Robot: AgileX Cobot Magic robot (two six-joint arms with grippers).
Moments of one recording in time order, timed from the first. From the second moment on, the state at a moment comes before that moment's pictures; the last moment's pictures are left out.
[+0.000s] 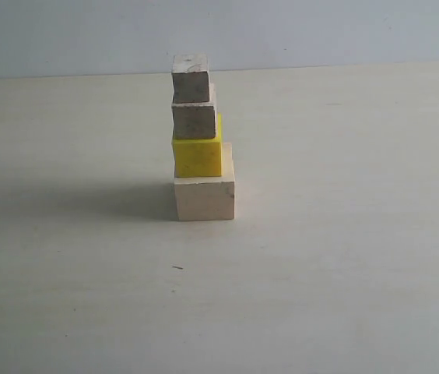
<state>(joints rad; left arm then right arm) 0.08 0.00 0.00 -0.08 0.36 0.05 -0.07 0.60 -0.64 0.17 0.45 -0.11</state>
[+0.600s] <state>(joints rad) 0.08 0.00 0.00 -0.08 0.36 0.05 -0.08 0.01 -0.08 0.08 0.16 -0.01</state>
